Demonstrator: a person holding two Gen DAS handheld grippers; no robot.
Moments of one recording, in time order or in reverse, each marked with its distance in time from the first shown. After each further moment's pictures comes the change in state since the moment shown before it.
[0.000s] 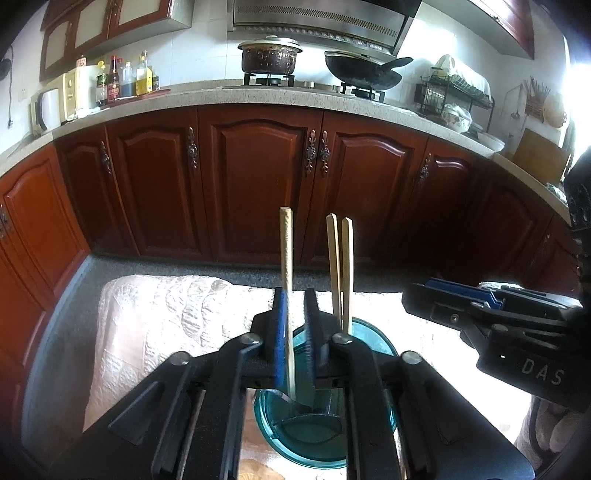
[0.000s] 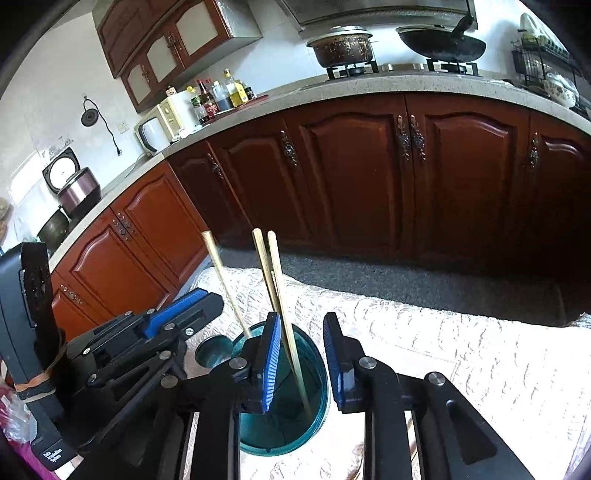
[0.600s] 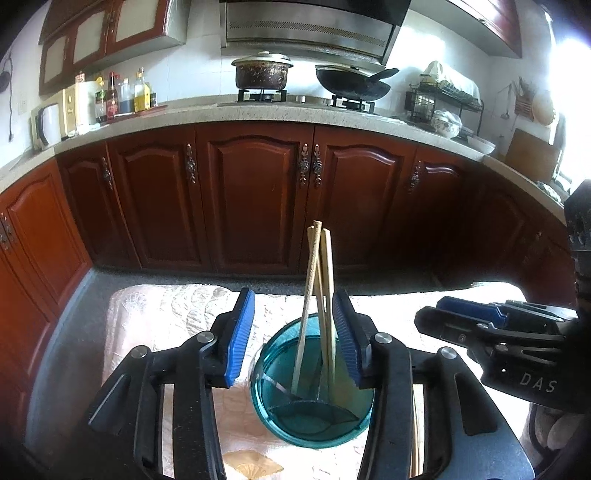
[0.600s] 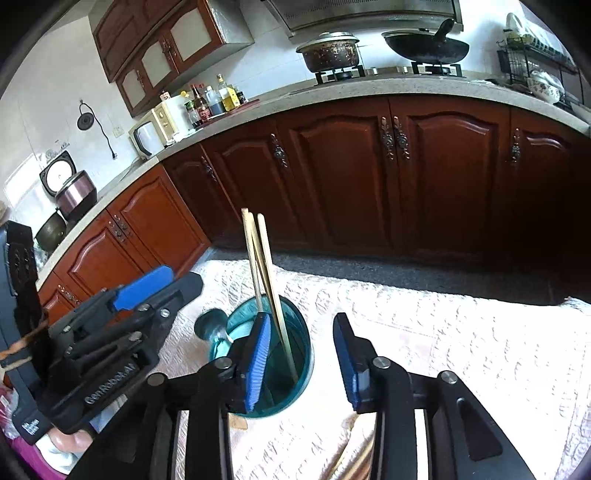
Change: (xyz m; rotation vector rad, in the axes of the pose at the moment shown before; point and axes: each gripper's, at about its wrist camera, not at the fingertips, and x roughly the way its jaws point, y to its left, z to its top) left arm -0.035 -0.010 -0.004 0.037 -0.054 -0.006; right arm -0.033 -0.005 -0.023 0.011 -0.011 -0.039
